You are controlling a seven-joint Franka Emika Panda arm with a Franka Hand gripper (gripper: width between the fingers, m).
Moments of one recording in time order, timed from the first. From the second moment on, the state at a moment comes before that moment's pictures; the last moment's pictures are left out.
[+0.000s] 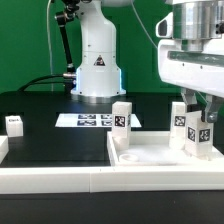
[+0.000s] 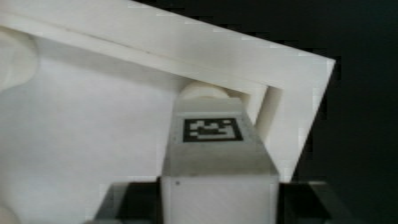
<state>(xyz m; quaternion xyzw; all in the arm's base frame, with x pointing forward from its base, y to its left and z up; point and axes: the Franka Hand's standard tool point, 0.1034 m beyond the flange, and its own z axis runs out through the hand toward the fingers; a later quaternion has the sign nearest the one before) 0.623 0.118 0.094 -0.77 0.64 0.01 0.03</state>
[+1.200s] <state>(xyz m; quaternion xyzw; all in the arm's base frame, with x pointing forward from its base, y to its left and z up) 0.624 0.124 0.093 -0.68 0.73 0.02 0.04</state>
